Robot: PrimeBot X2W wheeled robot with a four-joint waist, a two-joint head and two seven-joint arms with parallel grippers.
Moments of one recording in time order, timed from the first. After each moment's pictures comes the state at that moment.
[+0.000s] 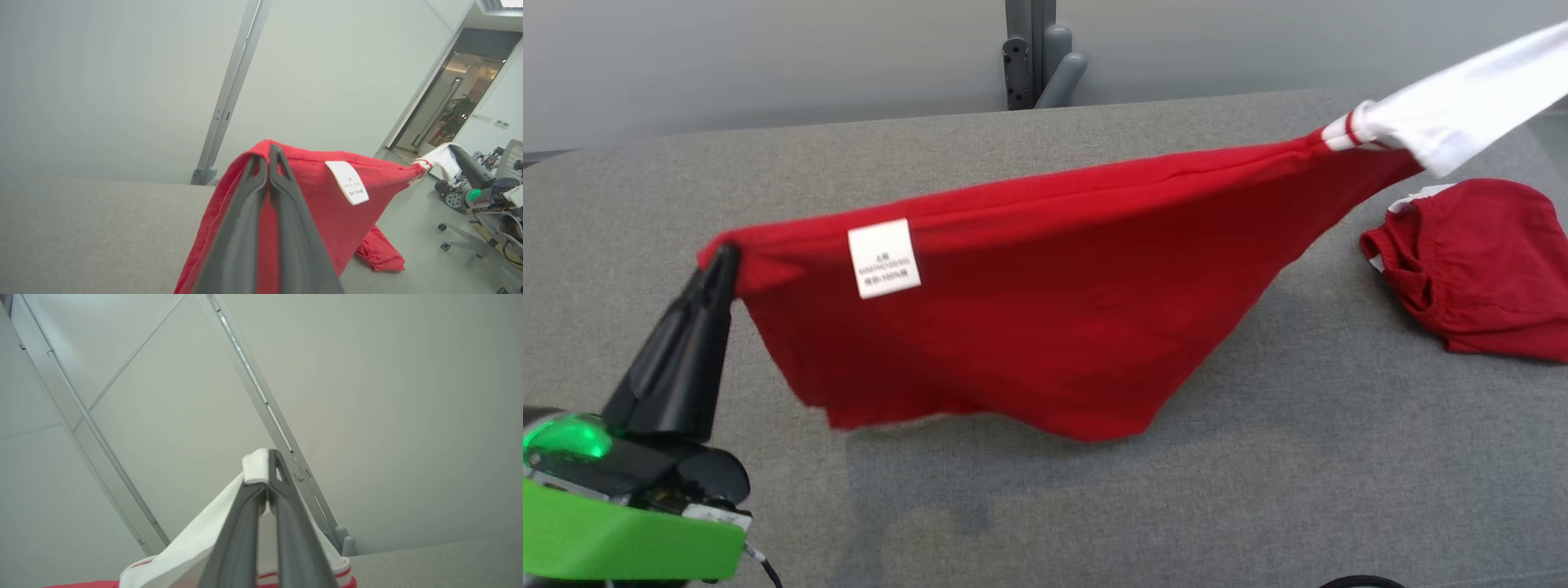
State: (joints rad) left arm -0.02 0.23 0.00 -0.72 -0.78 0.03 0.40; right arm -0.43 -0.80 0.19 -0.10 1.37 0.13 -0.21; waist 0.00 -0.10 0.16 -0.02
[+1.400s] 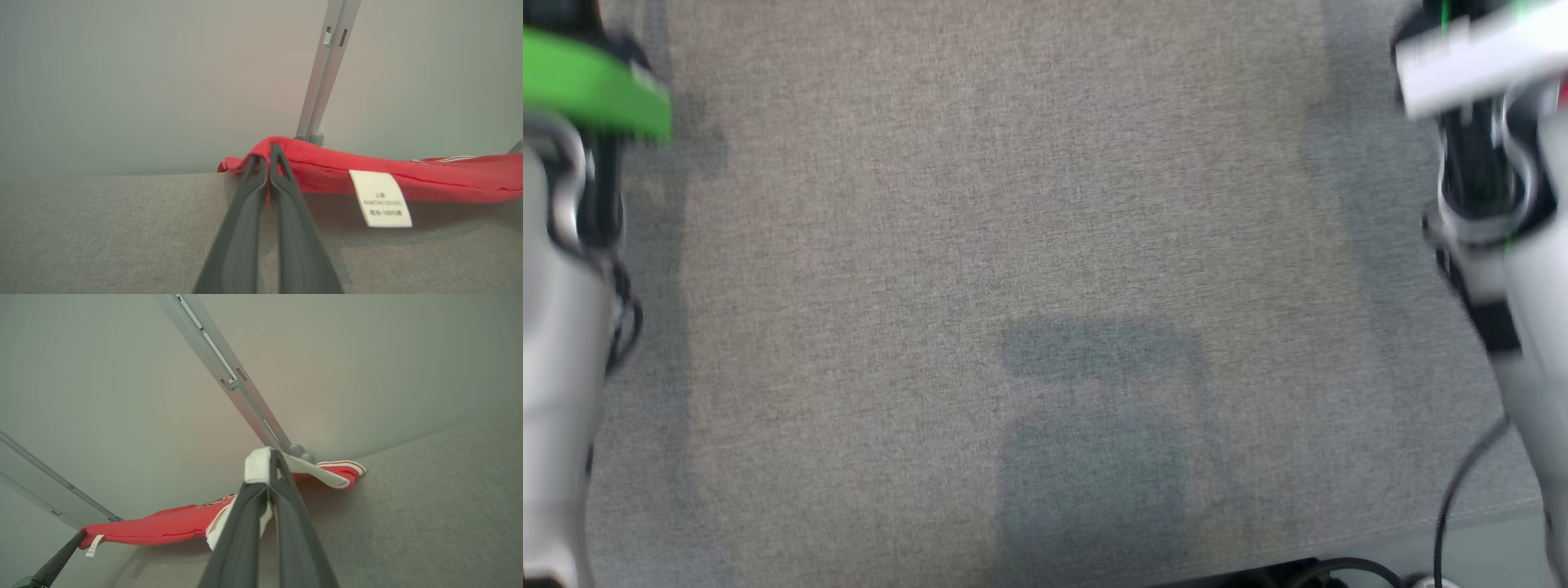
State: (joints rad) left arm -1.03 0.36 -0.27 0.63 -0.55 -0.13 -0.26; right arm -0.95 -0.30 0.26 0.30 0.94 0.13 -0.15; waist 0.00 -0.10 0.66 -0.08
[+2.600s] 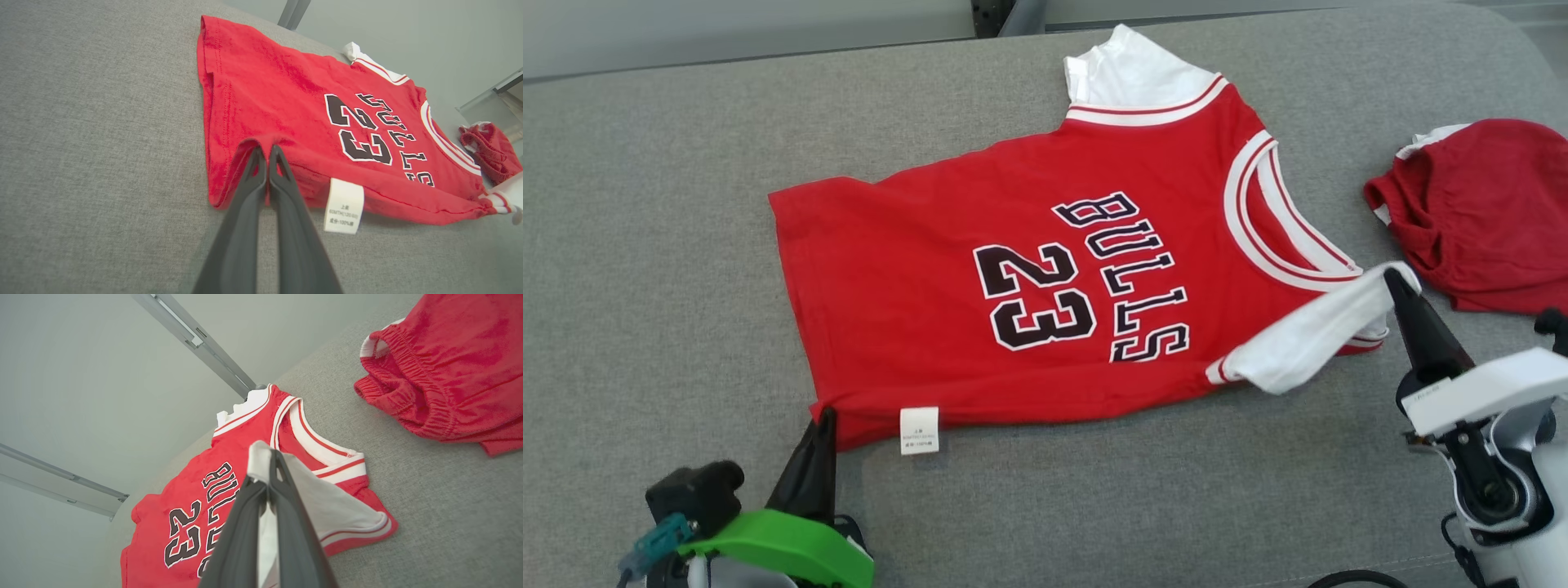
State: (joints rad) left arm 0.10 0.17 -0.19 -0.07 -0.59 0.06 0.00; right arm -0.13 -0.28 0.05 0.07 0.98 0.13 0.02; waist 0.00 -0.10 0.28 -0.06
